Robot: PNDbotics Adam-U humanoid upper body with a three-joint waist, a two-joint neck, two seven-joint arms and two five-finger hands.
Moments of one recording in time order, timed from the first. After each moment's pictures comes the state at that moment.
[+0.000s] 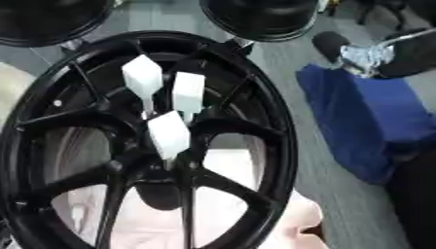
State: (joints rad) left arm -0.25 0.35 0.07 -1.98 0.13 -0.05 0.21; right arm -0.52 -1.22 0.15 -1.99 -0.07 -0.20 0.22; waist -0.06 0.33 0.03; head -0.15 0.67
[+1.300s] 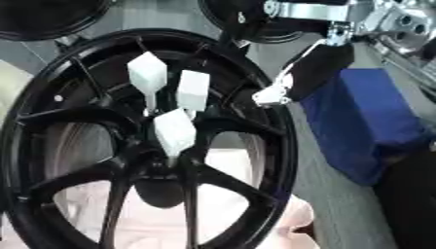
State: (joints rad) left arm -0.26 0.35 0.06 -1.98 0.14 -0.03 0.21; right arm -0.79 -1.09 0.41 -1.99 -0.03 0.25 0.51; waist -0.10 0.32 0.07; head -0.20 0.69
